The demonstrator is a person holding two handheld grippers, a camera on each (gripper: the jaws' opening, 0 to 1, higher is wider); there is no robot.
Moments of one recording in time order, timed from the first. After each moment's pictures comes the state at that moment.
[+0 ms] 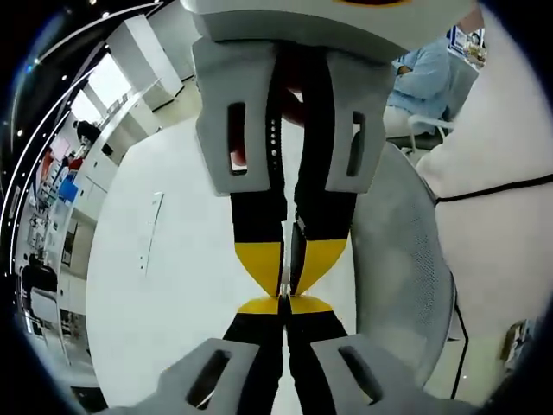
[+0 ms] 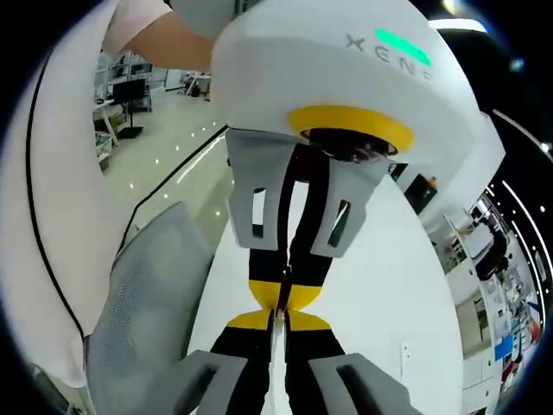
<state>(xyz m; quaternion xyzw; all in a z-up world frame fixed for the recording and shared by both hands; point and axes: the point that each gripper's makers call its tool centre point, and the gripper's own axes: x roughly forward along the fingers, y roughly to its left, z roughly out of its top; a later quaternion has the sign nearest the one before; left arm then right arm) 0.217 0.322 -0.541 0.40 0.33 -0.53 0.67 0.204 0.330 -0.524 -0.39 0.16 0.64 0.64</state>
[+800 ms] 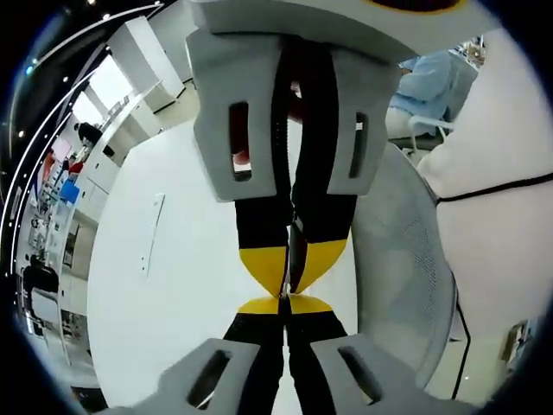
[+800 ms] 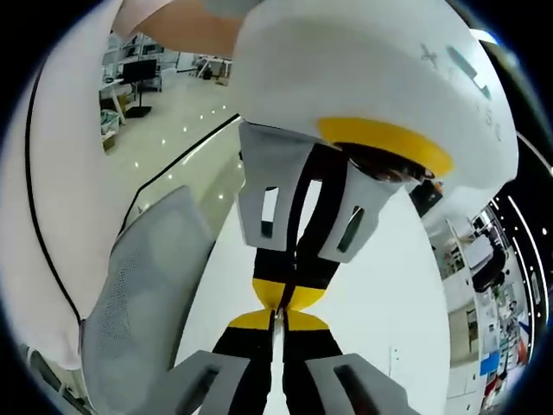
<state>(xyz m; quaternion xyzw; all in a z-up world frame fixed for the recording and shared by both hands) 0.217 0.321 -0.540 0.40 0.32 -0.53 0.67 0.203 0.329 -0.526 -0.44 0.16 0.63 0.61</state>
